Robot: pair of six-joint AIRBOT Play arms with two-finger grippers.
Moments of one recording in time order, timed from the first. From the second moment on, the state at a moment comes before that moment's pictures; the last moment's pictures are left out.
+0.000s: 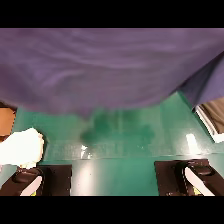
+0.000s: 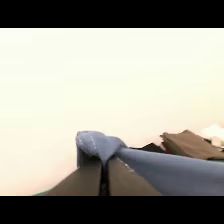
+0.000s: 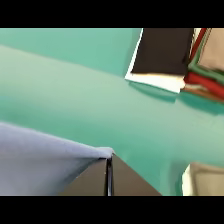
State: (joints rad) left arm -0.15 -0.77 1.96 1.28 -0.98 -1.37; right arm -0.04 -0.79 1.73 -1.33 1.47 1.43
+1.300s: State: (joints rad) left arm -0.01 -1.52 1.80 1.33 -1.38 -1.48; right arm -0.04 -1.37 1.54 -1.33 1.40 1.43
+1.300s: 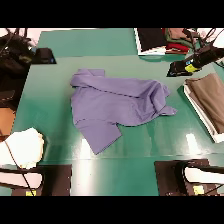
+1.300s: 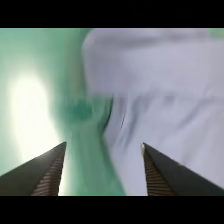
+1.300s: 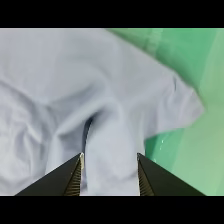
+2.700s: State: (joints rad) left arm -0.18 -1.11 0.89 1.12 -0.89 -1.57; right arm -0.27 -1.11 1.09 -1.25 1.37 1.41
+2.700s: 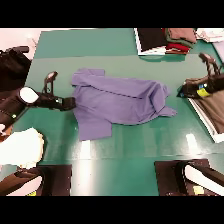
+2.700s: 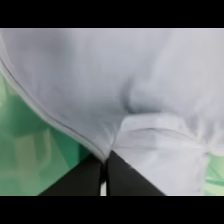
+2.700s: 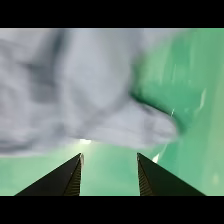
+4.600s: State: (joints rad) left arm -0.17 -0.76 2.05 1.32 -1.01 -1.56; right arm -0.32 -0.76 1.92 -1.15 1.30 1.38
